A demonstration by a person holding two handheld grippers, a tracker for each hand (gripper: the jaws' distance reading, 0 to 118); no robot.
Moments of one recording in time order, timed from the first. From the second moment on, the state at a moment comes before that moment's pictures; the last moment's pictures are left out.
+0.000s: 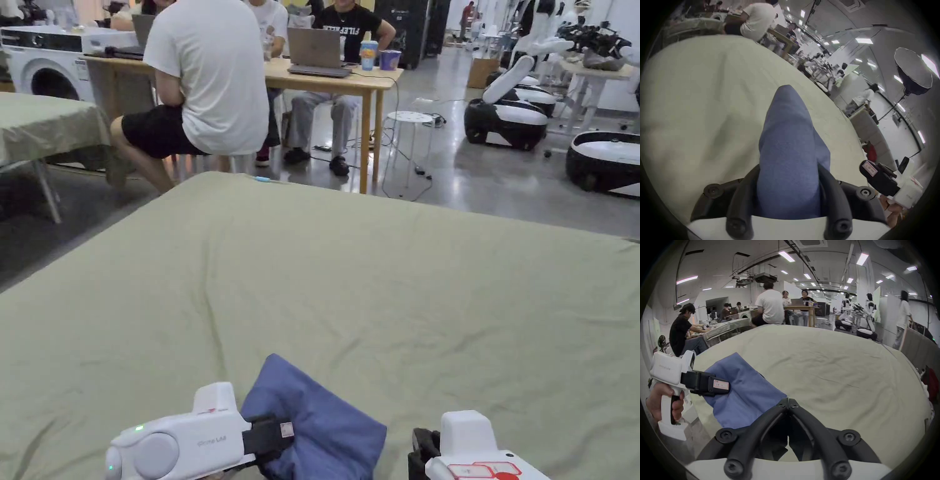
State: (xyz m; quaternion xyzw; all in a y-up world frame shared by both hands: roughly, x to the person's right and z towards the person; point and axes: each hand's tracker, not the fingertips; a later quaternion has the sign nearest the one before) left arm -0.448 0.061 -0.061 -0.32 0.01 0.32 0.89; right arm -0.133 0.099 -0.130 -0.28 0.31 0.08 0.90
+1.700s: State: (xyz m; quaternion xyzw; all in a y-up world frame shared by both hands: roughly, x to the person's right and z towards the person) left arm -0.324 0.228 -0.083 -0.14 0.05 -0.03 0.99; right arm -0.014 0.194 -0.164 -0.17 0.20 0.06 0.96
